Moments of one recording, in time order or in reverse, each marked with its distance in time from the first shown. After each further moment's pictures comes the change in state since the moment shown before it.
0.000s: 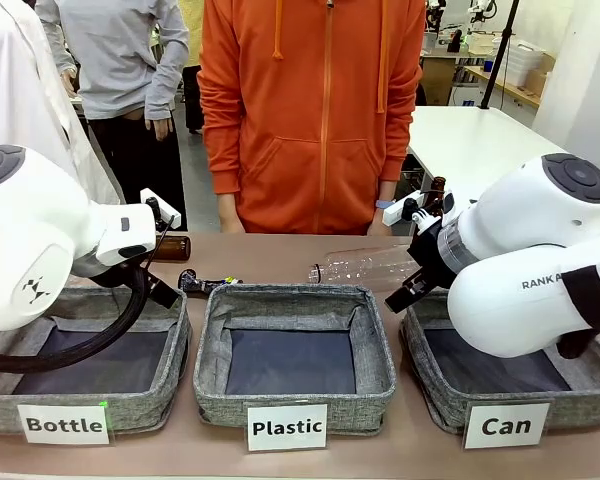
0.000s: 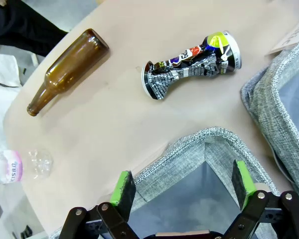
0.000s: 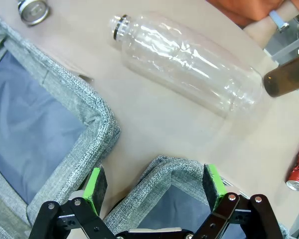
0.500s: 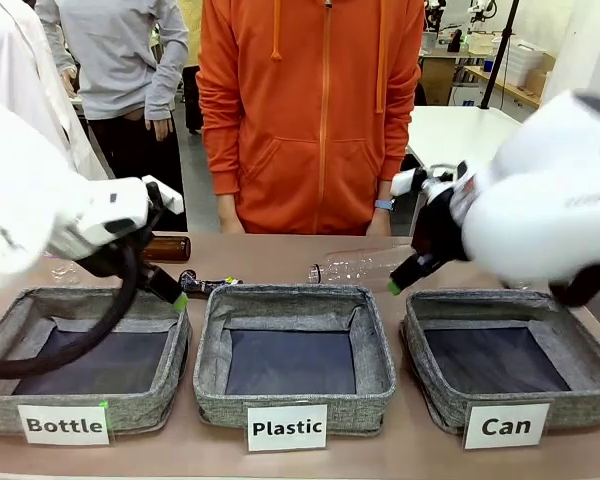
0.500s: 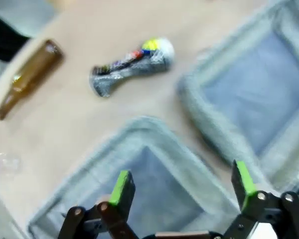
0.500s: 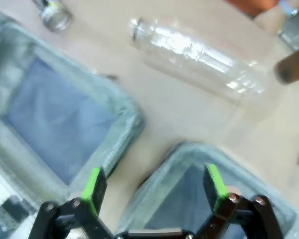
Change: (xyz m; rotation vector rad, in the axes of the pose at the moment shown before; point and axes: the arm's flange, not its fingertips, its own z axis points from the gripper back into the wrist) left arm 0.010 -0.020 0.064 -0.259 0.029 0.008; right arm 0.027 -0.011 0.064 0.159 0.082 -0.116
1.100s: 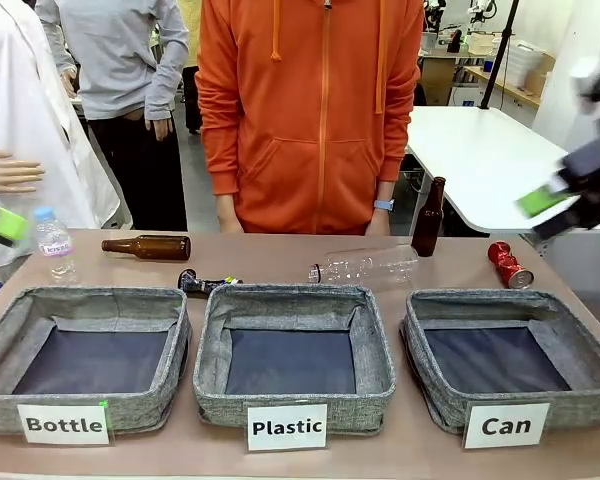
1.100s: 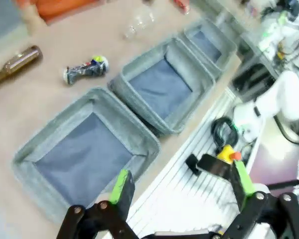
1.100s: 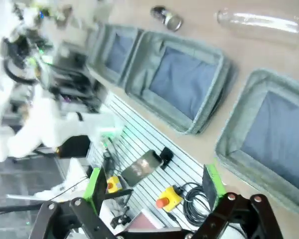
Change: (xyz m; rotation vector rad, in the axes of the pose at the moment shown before) left arm -0.106 0.085 0.213 -0.470 -0.250 0.182; right arm -0.085 -0.084 0.191 0.617 -0.058 -0.369
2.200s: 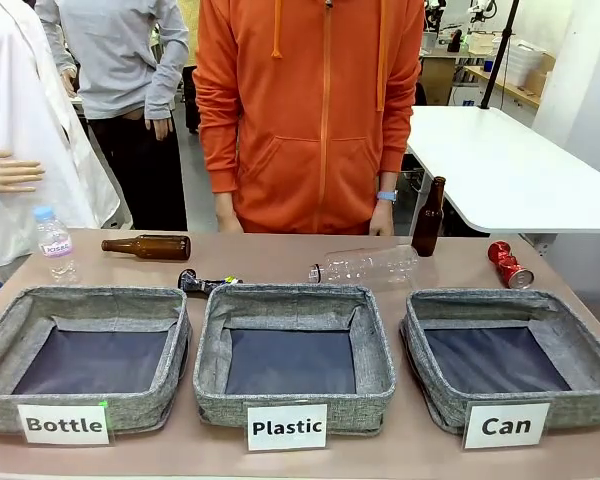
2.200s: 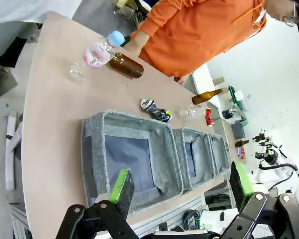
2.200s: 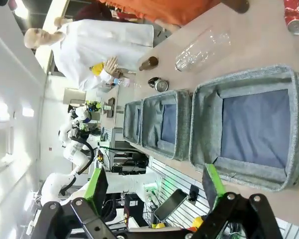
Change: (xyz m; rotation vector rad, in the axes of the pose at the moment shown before) left arm -0.144 0.137 0.107 -0.003 -0.552 0.572; right arm -0.088 -0.169 0.099 0.228 -0.372 -0.357
